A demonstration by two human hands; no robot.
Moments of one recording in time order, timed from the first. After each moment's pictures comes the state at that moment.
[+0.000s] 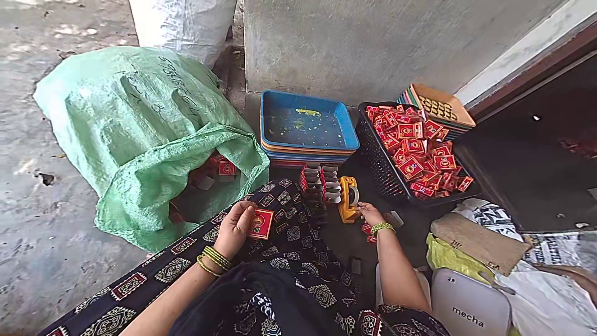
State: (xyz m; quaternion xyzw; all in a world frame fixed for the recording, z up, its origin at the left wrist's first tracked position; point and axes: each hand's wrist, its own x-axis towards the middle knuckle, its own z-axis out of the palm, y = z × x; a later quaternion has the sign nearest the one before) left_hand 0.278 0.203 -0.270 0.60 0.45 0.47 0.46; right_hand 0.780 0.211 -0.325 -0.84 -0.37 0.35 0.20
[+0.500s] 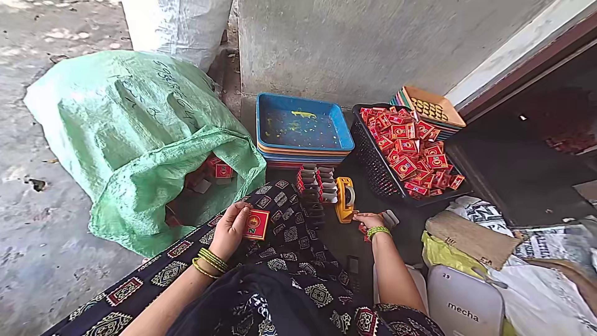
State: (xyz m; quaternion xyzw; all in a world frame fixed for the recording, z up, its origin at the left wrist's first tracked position) left_hand 0.274 0.205 -0.270 0.59 0.45 0.48 0.47; right_hand 0.763 0.184 -0.311 -0.87 -0.25 0.34 0.25
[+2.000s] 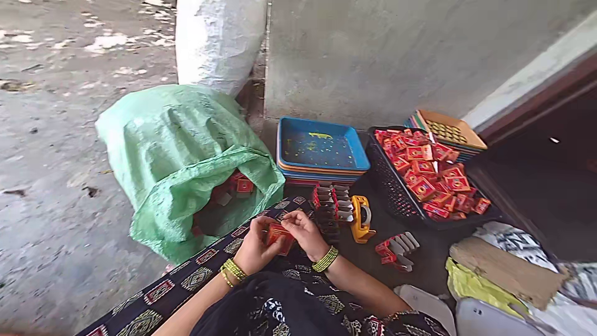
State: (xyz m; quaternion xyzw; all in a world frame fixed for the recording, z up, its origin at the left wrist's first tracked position) left_hand 0.275 0.198 -0.271 0.70 0.36 0.49 0.38; right_hand 0.463 0.200 -0.227 -0.48 -0.53 0.54 0.44
